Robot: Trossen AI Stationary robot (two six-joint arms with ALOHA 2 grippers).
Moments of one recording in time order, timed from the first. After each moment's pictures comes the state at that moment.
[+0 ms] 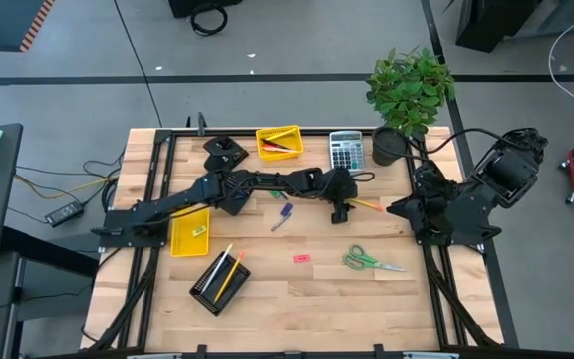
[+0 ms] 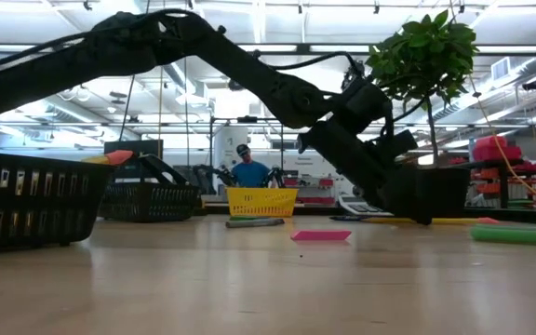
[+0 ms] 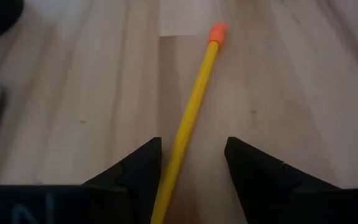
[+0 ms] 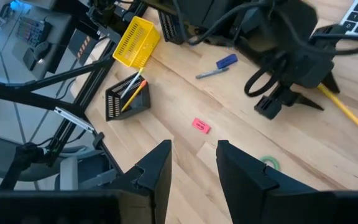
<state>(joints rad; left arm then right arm) 0.15 2.66 2.13 -0.19 0.14 0.15 0.70 1.10 1.56 -1.41 0.59 1.53</state>
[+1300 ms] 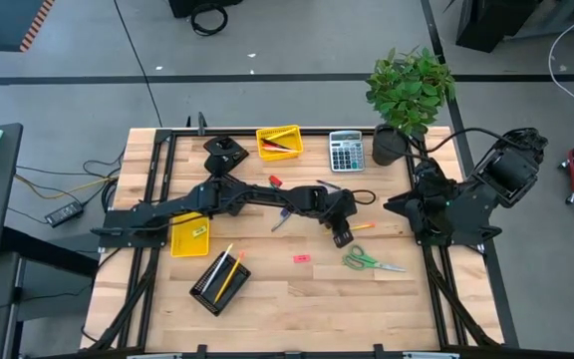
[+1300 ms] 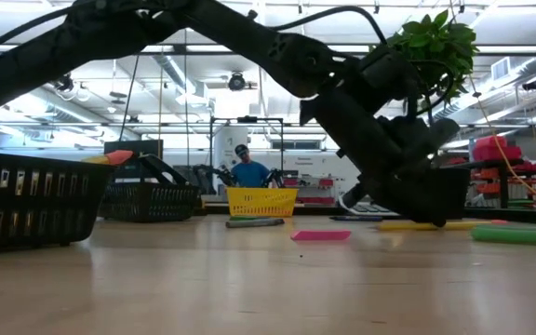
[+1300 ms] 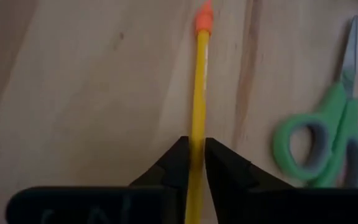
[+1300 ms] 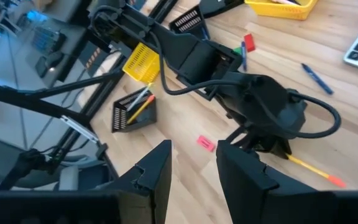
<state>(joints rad) 0.03 2.60 2.12 -0.44 0.16 -0.37 0.70 1.10 1.56 -1.36 0.66 1.45</state>
